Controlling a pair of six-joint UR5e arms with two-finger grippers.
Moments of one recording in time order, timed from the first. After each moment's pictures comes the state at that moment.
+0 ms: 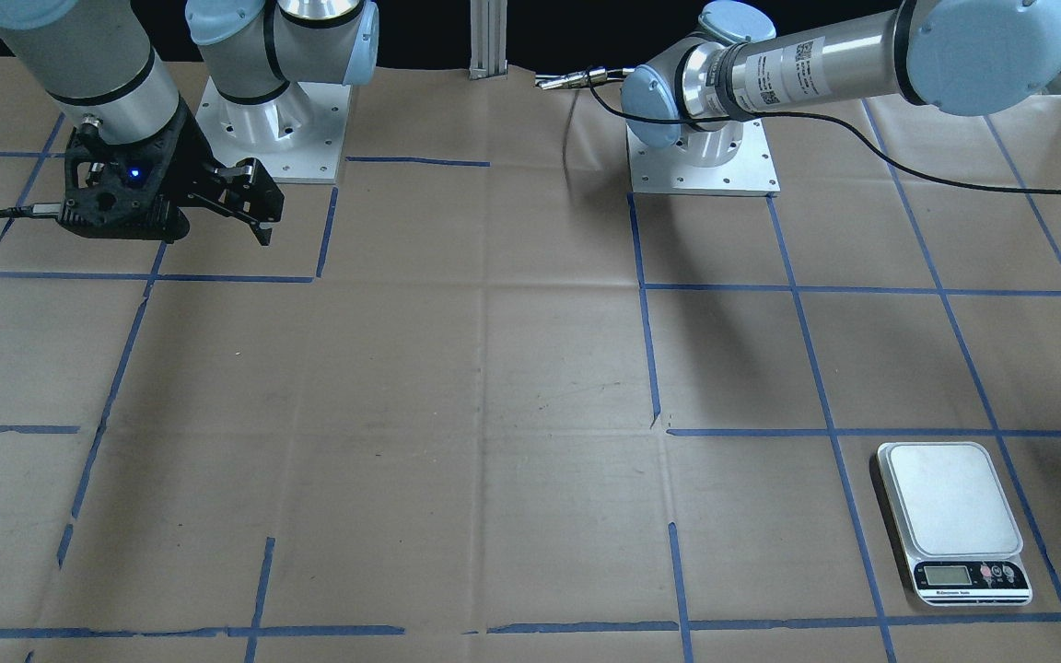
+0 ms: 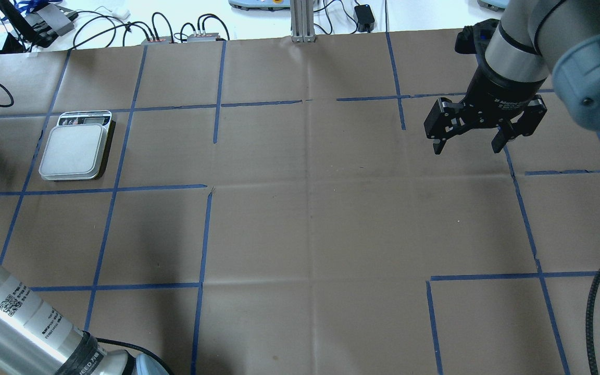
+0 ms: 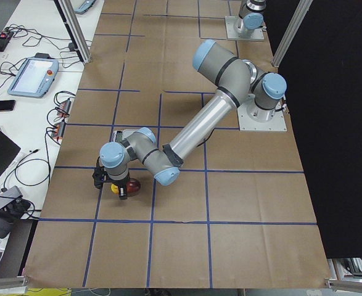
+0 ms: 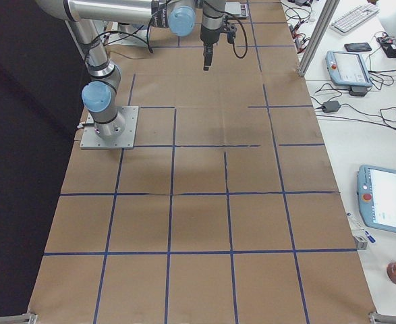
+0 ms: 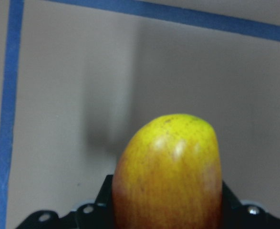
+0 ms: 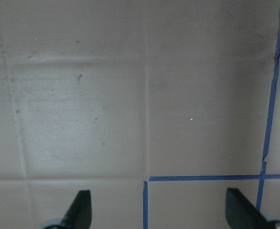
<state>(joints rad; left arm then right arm) -0.82 -2.38 -1.09 -1.14 1.58 0.56 1.53 -1.60 1.68 -1.57 -1.56 -0.02</state>
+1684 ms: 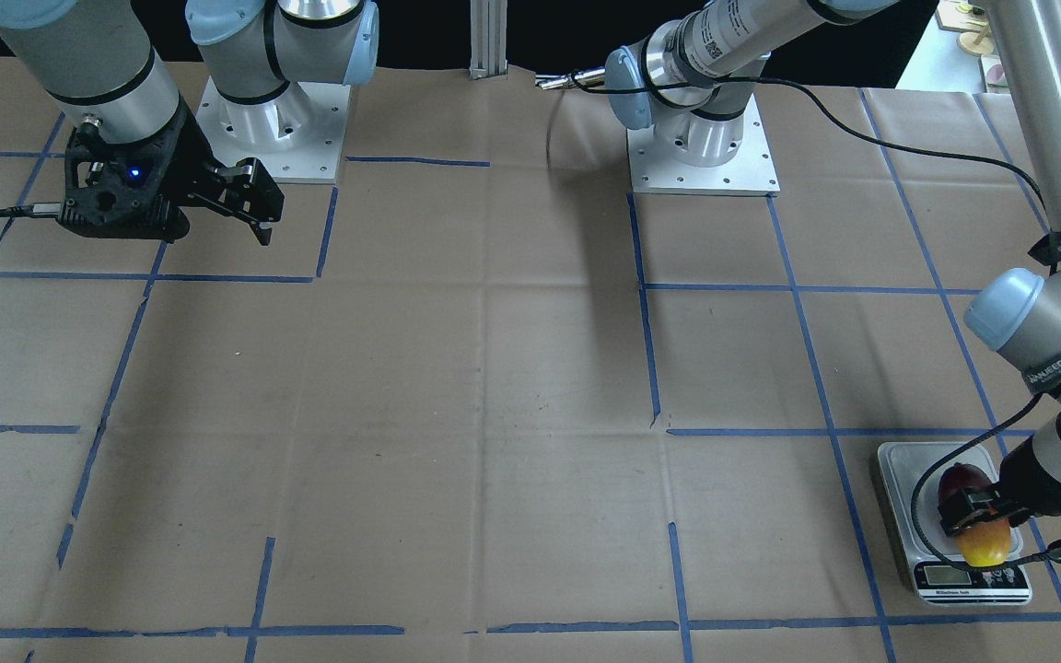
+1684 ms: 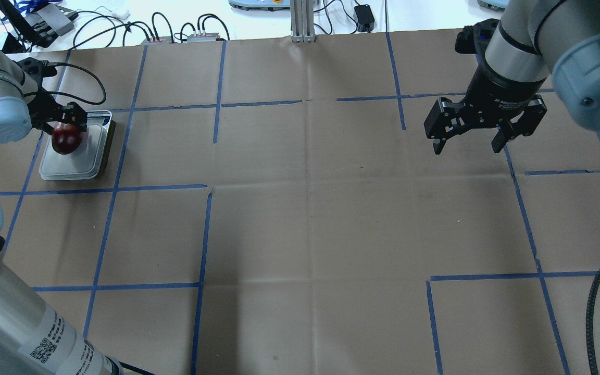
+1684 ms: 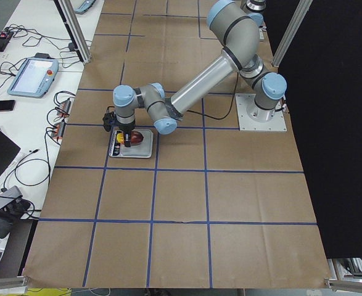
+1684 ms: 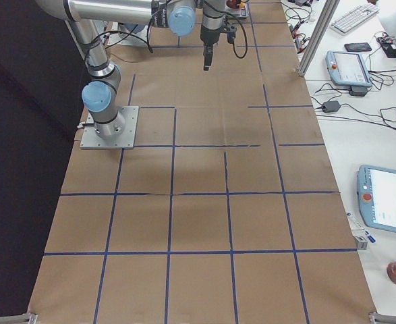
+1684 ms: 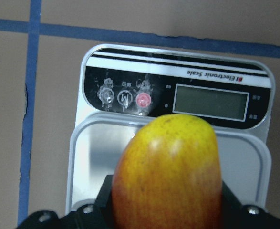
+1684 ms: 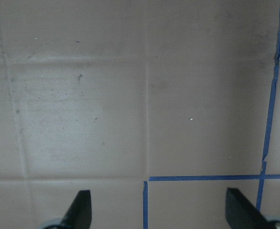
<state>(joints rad) -1.08 -2.17 -1.51 -0.85 1.58 0.38 1.53 -1.60 1.68 -1.57 -1.56 -0.02</state>
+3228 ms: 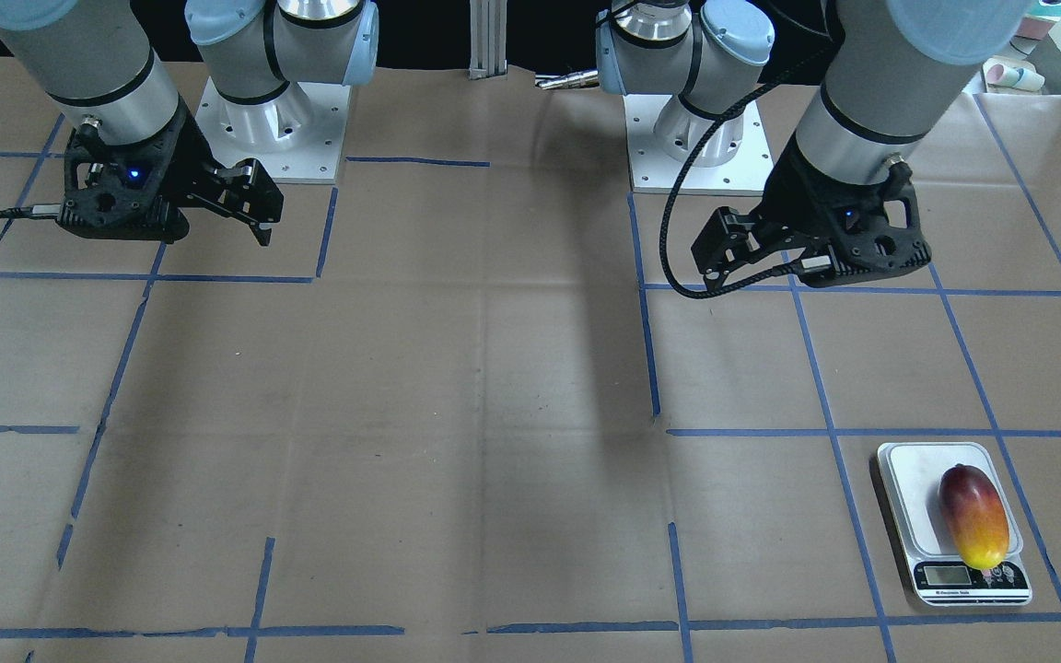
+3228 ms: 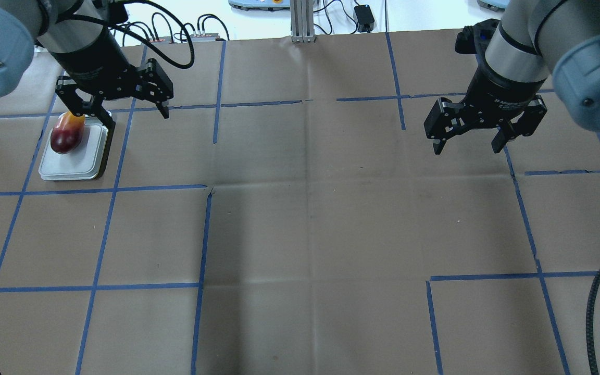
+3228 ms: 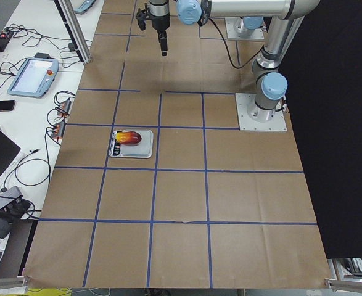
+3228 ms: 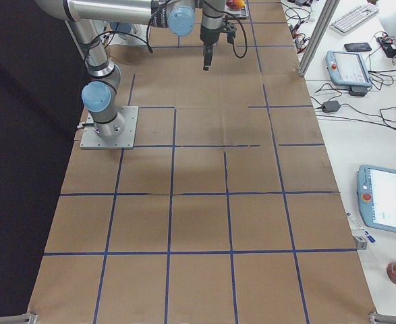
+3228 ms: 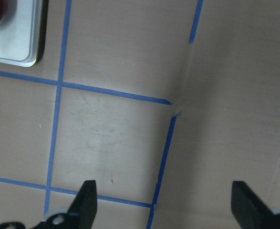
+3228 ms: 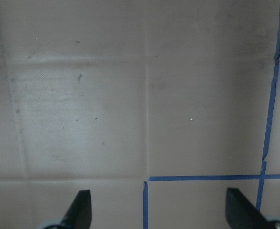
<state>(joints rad) -1.55 -1.65 -1.52 -1.58 1.57 -0.15 1.53 -1.60 1.68 -1.57 -1.56 -0.02</state>
